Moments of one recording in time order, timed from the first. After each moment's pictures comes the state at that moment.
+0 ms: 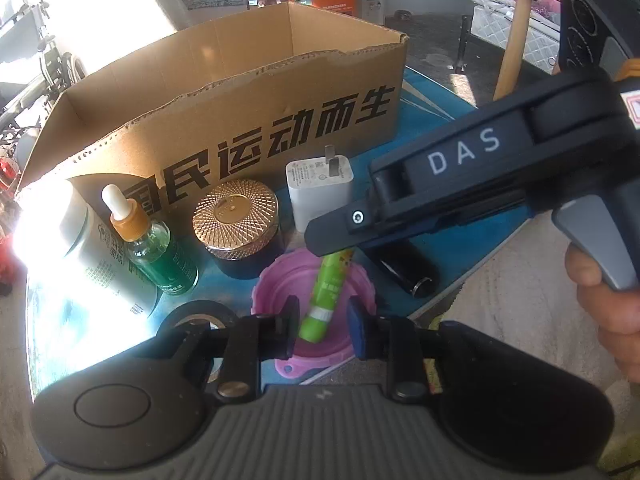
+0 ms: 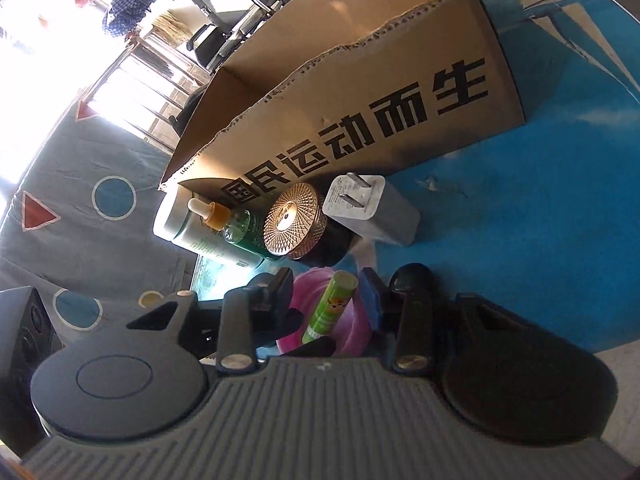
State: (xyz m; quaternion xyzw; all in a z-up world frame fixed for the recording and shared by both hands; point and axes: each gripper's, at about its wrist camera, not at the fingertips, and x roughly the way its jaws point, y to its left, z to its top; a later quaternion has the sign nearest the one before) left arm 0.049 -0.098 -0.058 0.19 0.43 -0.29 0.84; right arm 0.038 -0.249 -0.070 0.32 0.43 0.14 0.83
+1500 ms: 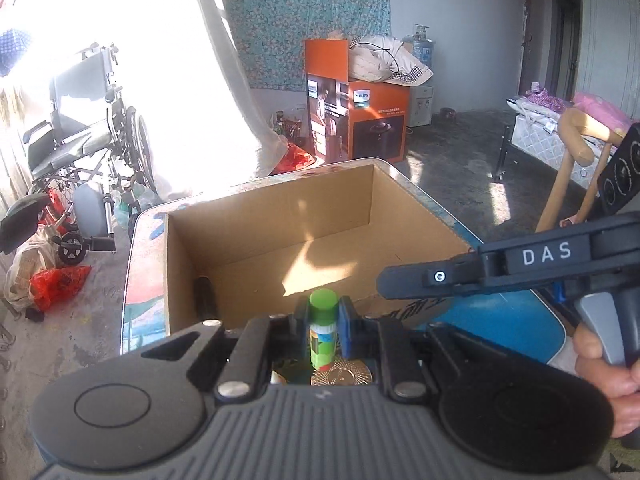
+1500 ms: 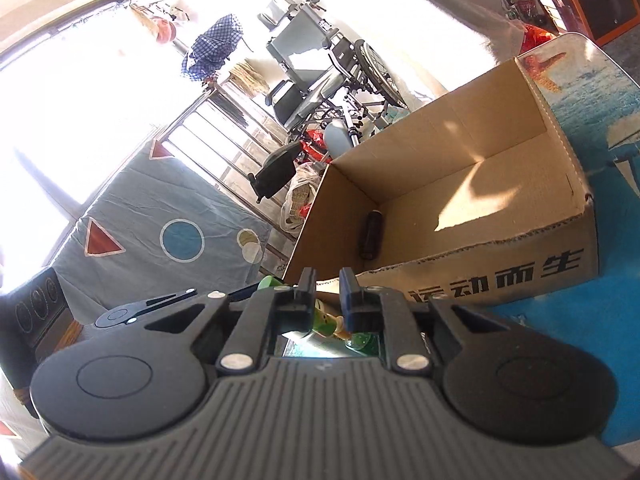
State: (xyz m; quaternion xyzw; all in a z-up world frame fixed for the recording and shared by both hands) left arm 0.098 -0.059 0.080 0.11 0.33 -0.24 0.91; right arm 0.070 -0.256 0.039 0.32 0.31 0.21 0.87
